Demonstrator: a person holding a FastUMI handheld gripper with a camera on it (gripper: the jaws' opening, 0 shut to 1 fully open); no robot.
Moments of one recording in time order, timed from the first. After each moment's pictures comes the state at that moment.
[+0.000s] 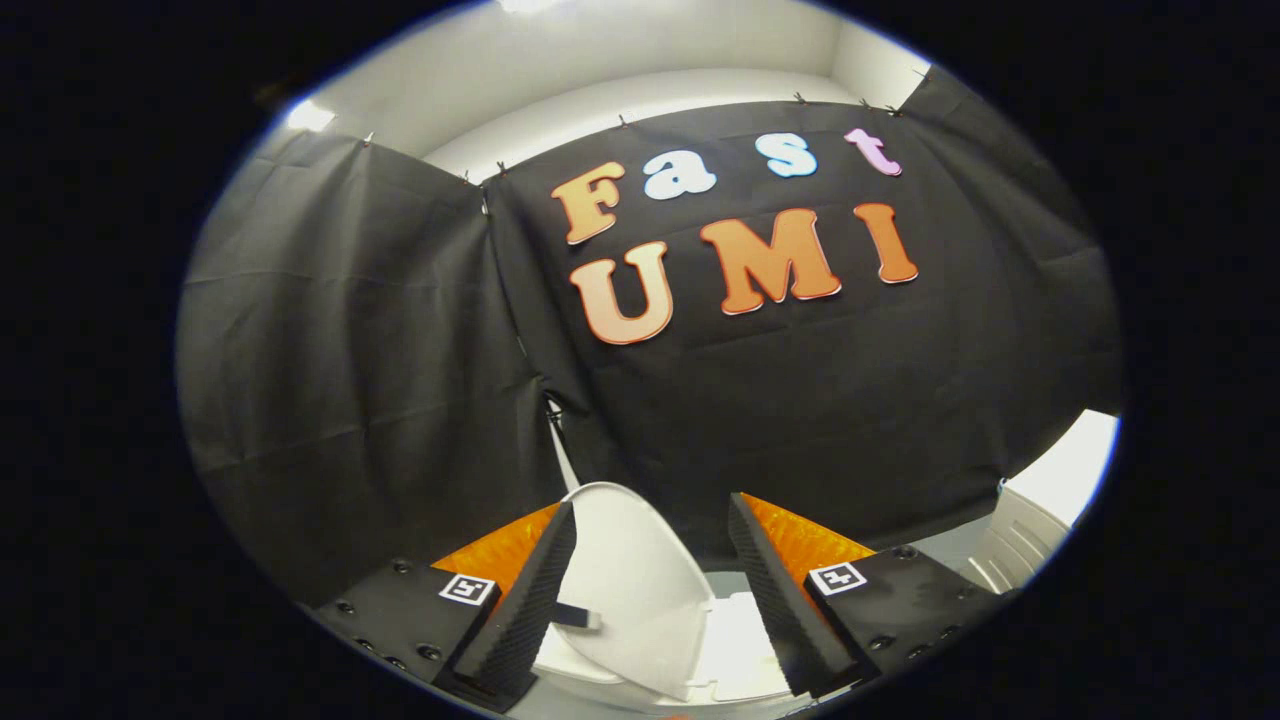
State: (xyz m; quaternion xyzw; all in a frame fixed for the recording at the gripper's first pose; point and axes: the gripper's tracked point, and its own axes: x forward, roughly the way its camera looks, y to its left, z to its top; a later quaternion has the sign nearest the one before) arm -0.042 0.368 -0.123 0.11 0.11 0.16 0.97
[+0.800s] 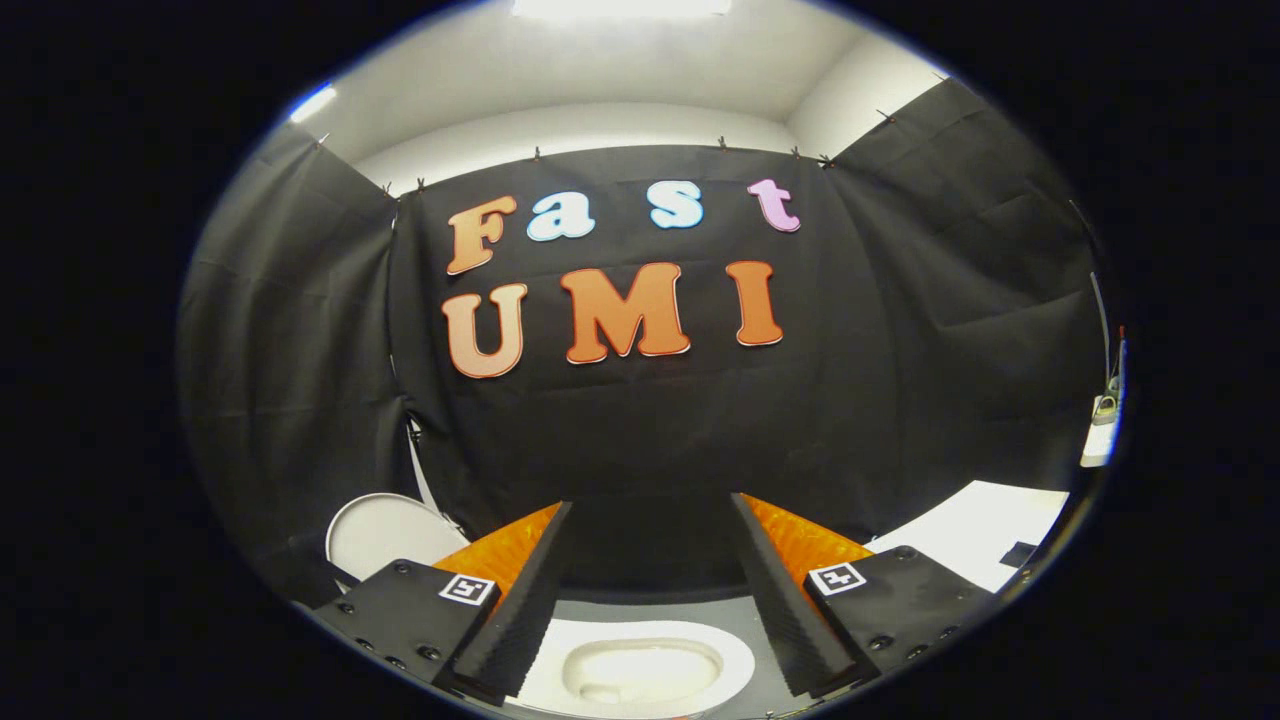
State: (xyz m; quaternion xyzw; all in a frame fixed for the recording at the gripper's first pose) arm -0.012 0.104 -0.109 0.05 0.05 0.02 1.00
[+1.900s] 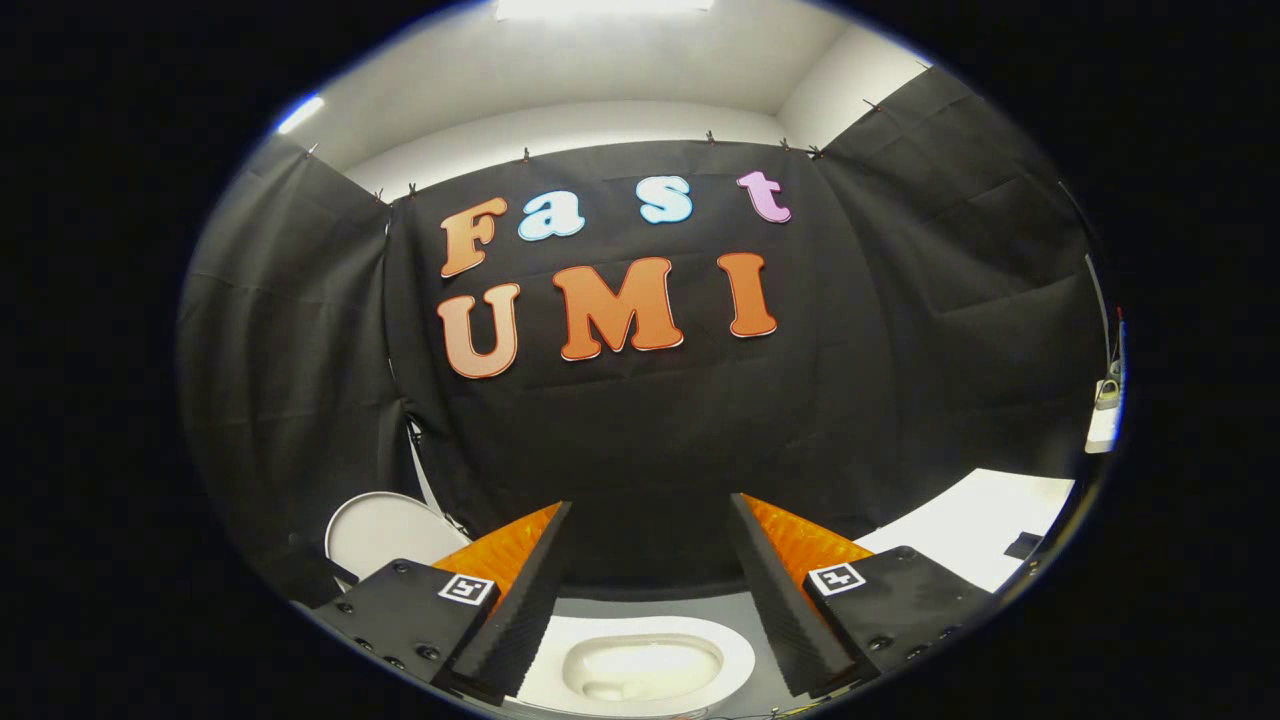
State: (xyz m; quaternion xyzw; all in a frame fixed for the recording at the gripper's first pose) arm -0.015 0.104 -0.125 0.07 0.06 0.03 1.00
